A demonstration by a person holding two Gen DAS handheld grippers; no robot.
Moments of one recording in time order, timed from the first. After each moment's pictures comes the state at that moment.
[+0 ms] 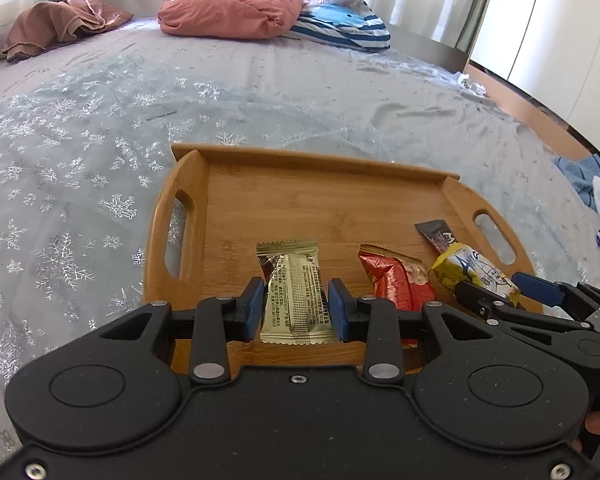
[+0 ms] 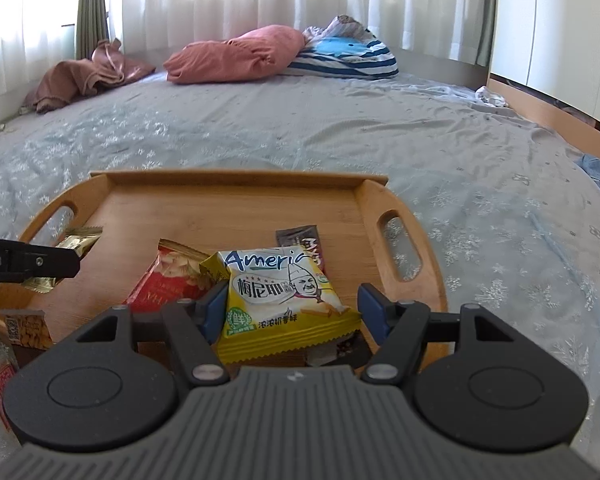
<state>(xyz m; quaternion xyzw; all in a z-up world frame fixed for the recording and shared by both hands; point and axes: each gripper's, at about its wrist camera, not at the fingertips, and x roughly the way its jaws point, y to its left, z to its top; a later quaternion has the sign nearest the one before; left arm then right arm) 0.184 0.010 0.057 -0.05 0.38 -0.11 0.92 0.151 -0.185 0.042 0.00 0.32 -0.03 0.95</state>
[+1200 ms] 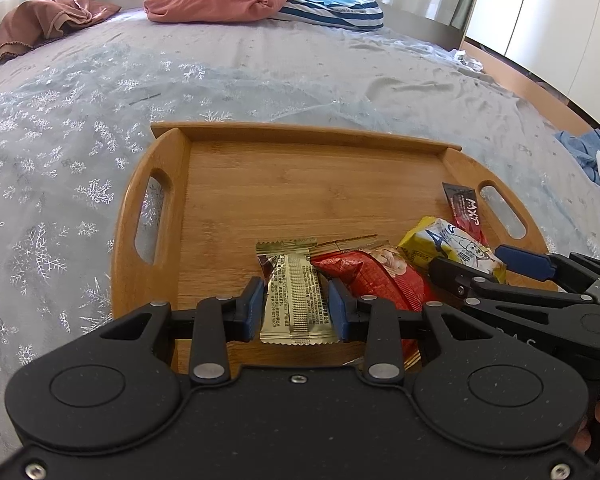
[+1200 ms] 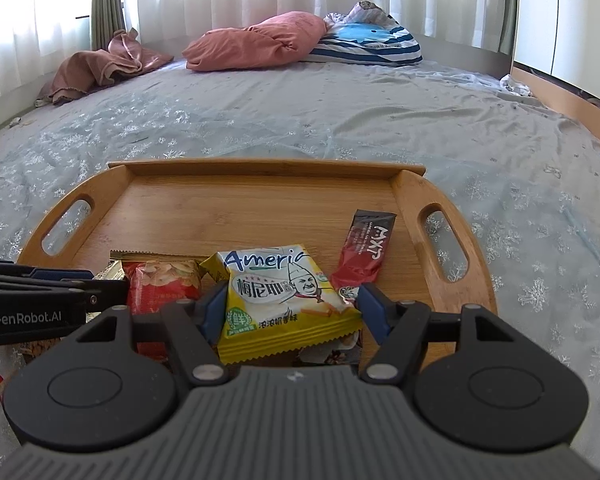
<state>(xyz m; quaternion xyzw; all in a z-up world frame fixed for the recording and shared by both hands) 0.191 -0.007 0.036 -0.03 0.40 -0.12 0.91 0.170 -0.174 0.035 0.01 0.33 0.01 0.94</state>
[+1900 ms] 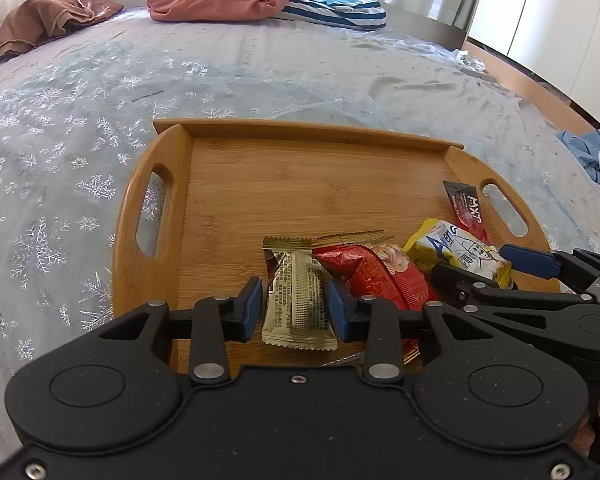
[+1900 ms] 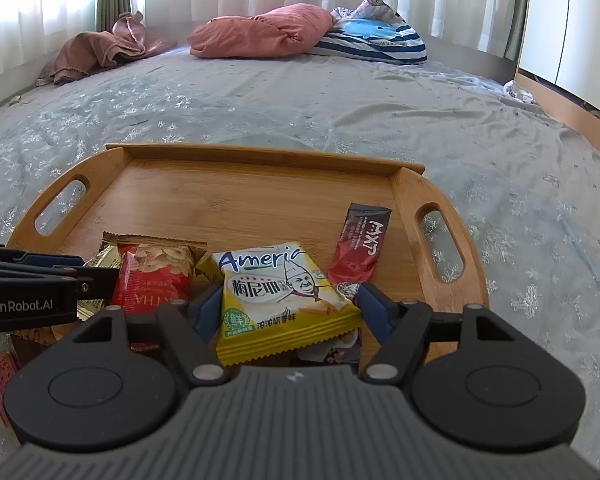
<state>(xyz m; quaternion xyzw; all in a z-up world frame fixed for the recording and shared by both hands) 0.189 -0.006 0.034 -0.03 0.40 -0.11 0.91 0.172 -0.171 0.032 -0.02 0.35 0.01 0.94</state>
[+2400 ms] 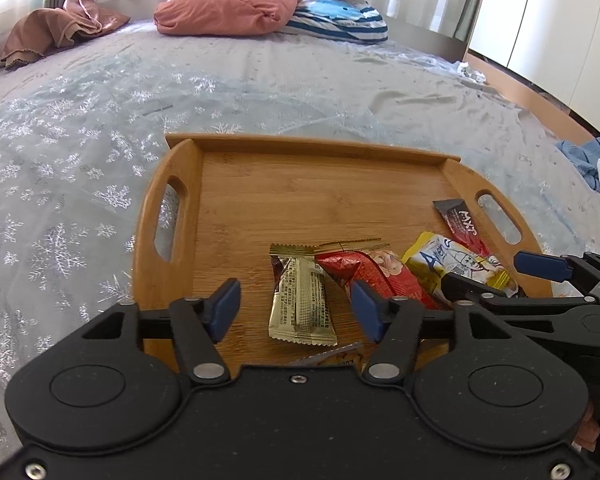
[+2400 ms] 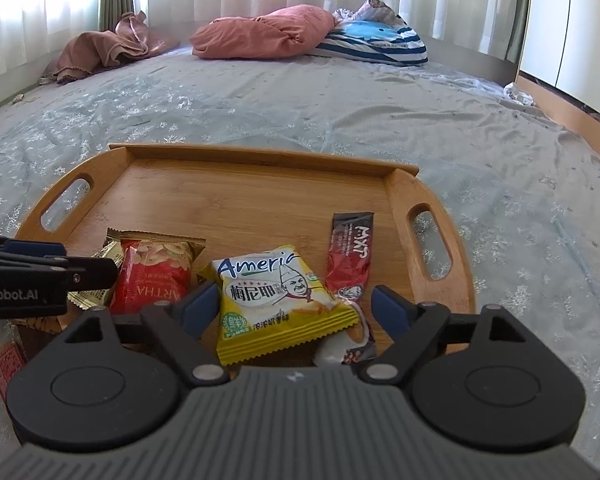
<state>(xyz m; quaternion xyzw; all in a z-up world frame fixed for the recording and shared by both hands) 0.173 0.000 0.048 -0.03 0.38 -0.11 0.92 0.162 -0.177 0.040 -0.03 0.34 0.01 0.94</state>
